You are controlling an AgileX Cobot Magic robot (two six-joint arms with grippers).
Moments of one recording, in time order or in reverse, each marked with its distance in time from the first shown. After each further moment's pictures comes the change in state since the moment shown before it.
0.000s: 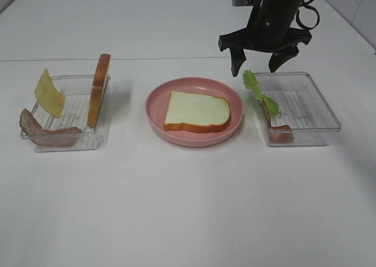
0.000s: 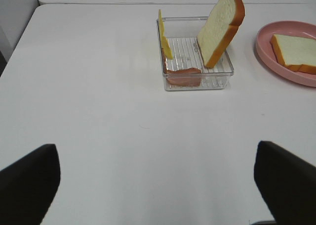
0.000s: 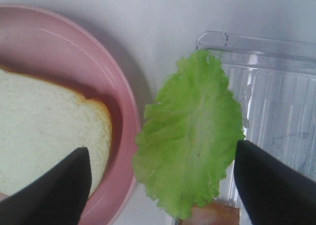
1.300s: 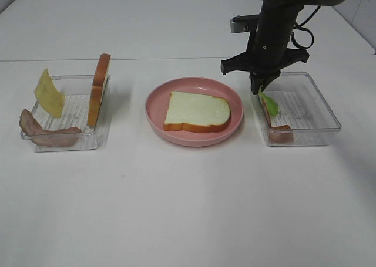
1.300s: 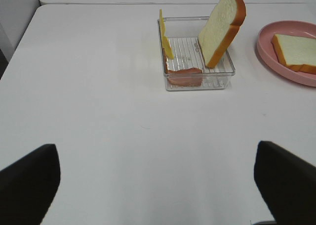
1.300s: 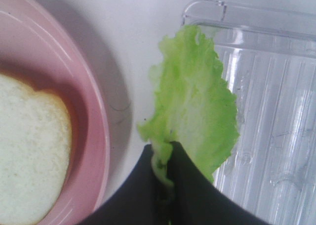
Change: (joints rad) left arm 0.000 0.000 0.000 0.004 0.000 0.000; right arm -0.002 0.079 0.000 -0.045 0.012 0.001
